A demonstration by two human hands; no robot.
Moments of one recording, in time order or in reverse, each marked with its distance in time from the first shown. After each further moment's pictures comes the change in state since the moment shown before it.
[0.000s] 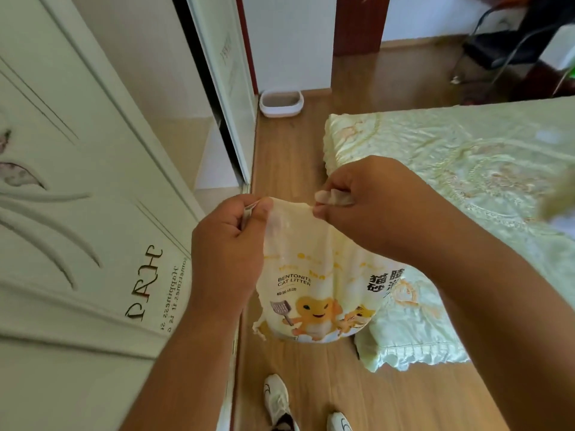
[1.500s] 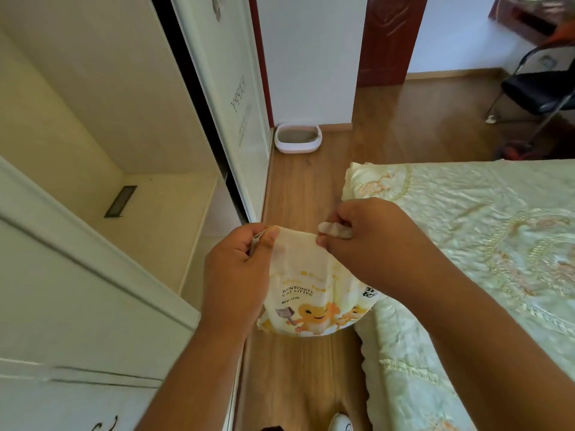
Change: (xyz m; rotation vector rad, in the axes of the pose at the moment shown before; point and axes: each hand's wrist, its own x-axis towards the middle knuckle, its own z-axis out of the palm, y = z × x) left_hand 0.331 -0.042 0.137 0.023 -0.004 -0.084; right_hand 0.357 0.069 -0.035 0.159 -0.027 -0.011
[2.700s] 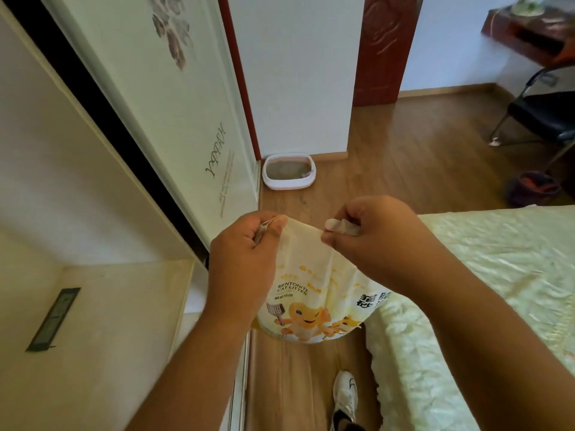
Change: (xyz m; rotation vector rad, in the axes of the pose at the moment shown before) left_hand 0.439 -0.002 0.144 0.020 -0.042 0.098; right_hand 0.429 0.056 -0.062 -0.027 0.144 0.070
